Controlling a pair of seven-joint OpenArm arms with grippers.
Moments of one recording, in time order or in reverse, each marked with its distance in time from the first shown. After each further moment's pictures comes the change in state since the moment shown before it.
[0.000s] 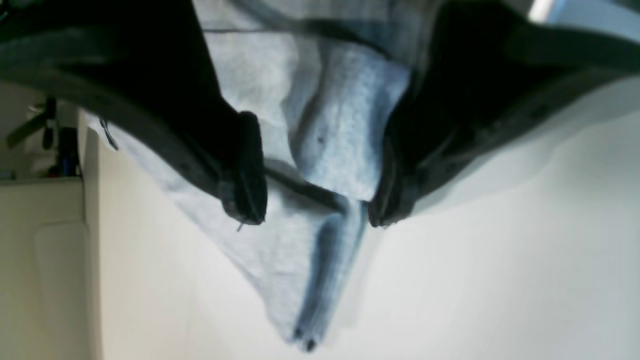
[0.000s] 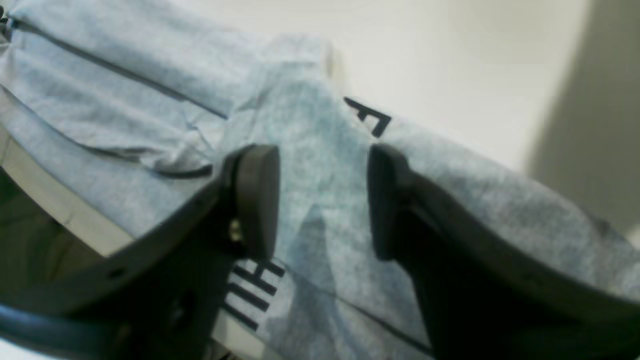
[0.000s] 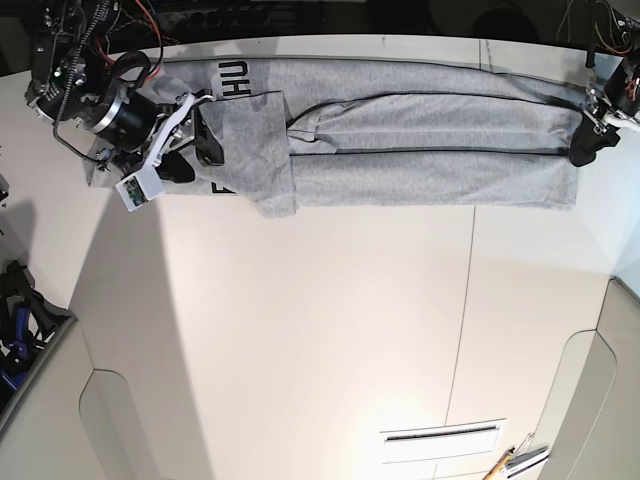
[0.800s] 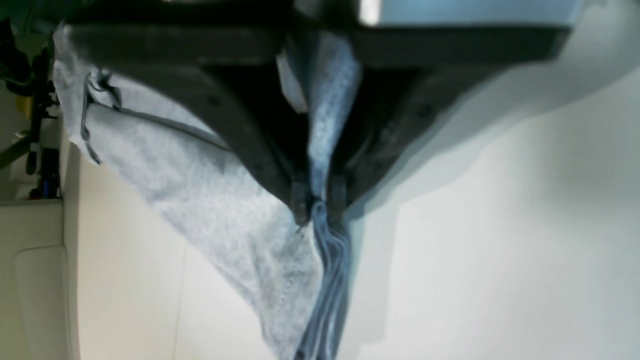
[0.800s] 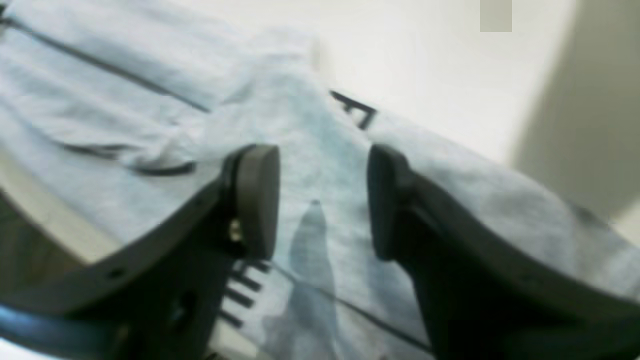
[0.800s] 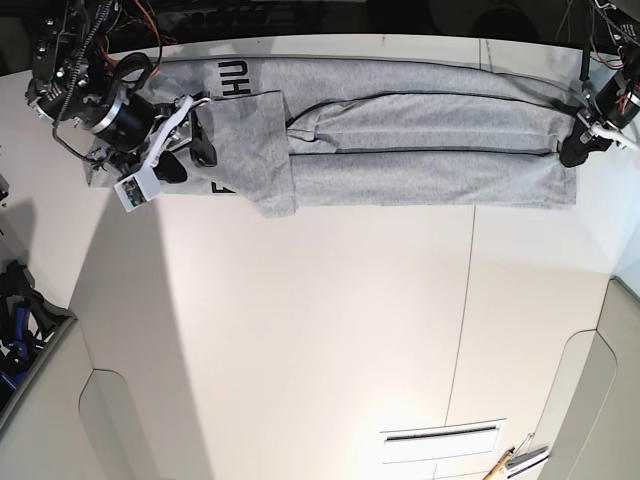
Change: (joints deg) left arm -3.8 0.3 0.6 0.2 1.5 0.9 1.4; right arm 0.0 0.0 0.0 0.0 -5.4 -1.8 1.1
